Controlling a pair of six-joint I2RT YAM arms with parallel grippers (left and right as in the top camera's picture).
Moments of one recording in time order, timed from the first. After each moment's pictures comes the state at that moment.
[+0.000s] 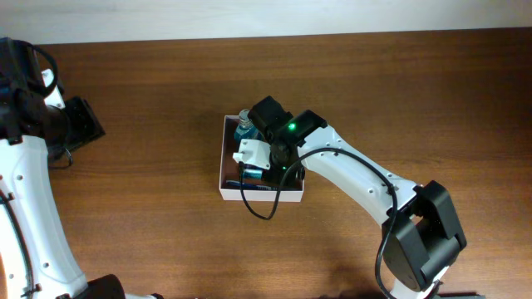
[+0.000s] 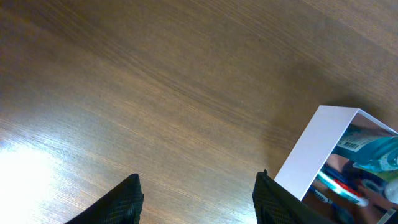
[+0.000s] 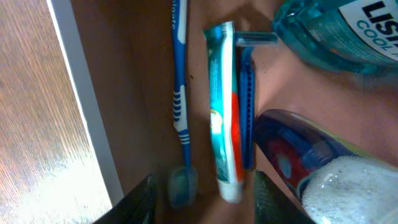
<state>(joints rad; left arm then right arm) 0.27 1.61 1.98 -1.55 -0.01 -0.22 0.64 1.90 1.52 -1.01 -0.11 -0.71</state>
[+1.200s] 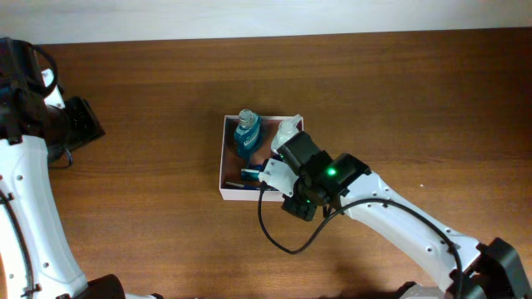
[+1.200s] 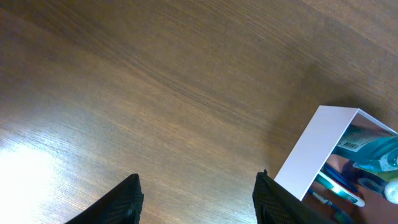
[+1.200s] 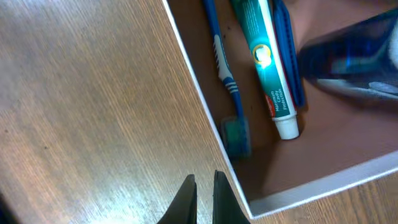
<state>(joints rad) 0.27 1.61 1.98 -1.55 -0.01 -0.22 0.66 1.54 1.10 -0.84 -0.13 -0.45</state>
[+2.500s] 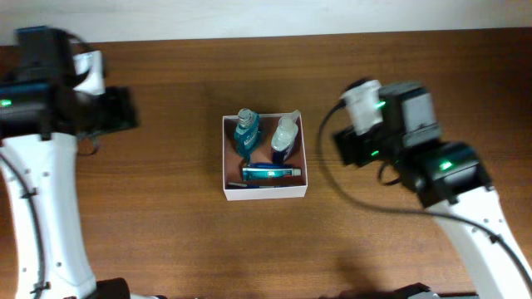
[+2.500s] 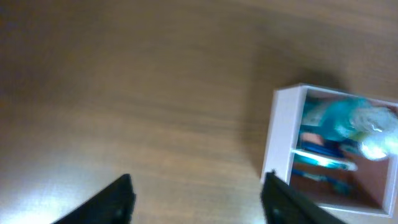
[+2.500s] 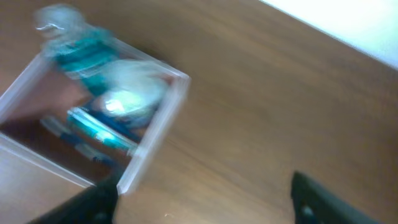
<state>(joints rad) 0.10 1.61 1.98 -1.45 0.06 -0.07 0.27 1.27 1.33 -0.90 0.00 -0.14</state>
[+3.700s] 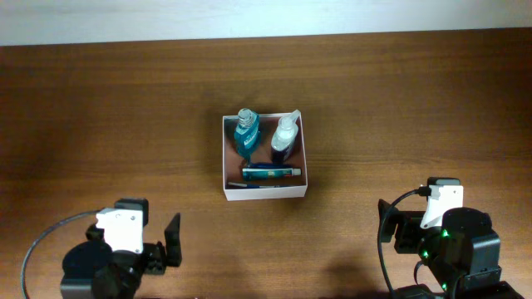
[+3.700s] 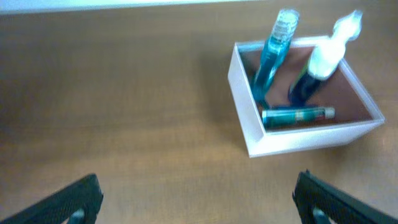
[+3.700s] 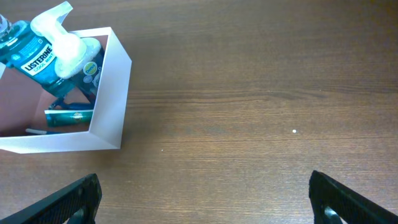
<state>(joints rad) -0.05 0.42 0.85 -1.02 0.06 0.01 0.16 0.50 0.84 -1.04 0.06 0.20</state>
